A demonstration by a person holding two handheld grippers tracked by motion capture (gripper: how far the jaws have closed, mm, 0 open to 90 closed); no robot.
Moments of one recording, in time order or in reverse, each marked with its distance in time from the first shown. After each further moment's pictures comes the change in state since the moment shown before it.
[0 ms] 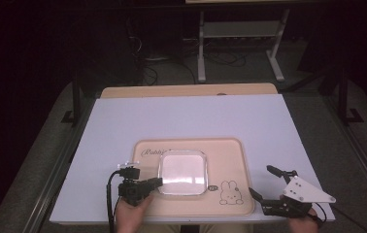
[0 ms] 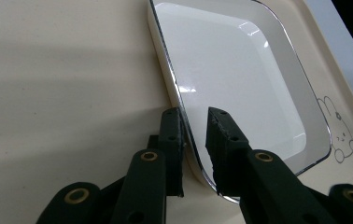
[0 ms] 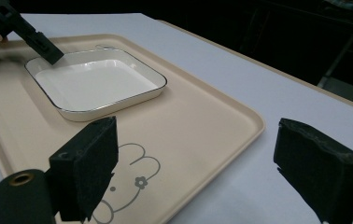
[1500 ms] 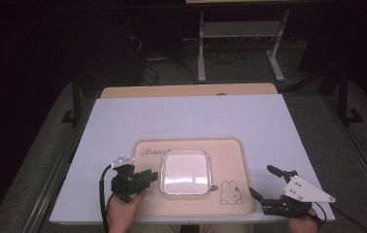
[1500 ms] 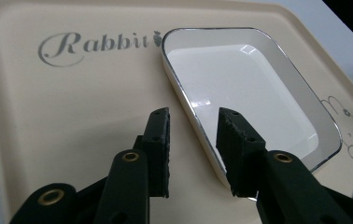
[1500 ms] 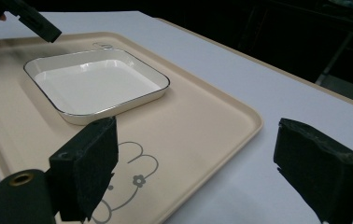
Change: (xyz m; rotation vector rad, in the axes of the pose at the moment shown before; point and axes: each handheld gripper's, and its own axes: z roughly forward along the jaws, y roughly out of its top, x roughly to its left) left arm 0.001 0.013 -0.021 -0.079 0.033 0.200; right arm 0.000 -0.001 0.001 0.007 -0.010 0.002
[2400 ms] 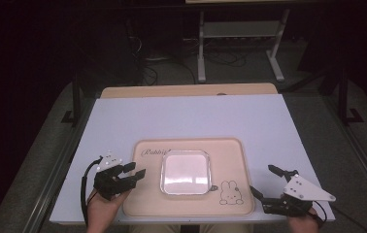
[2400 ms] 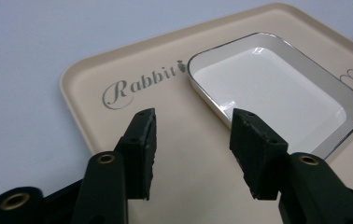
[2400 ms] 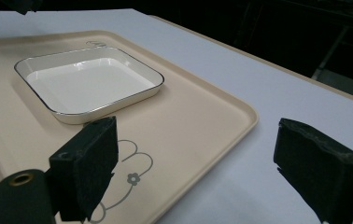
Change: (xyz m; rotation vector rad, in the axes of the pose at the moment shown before) left arm 0.019 0.009 -0.036 -0.060 0.050 0.279; right arm -0.003 -0.001 0.000 0.009 -0.016 0.021
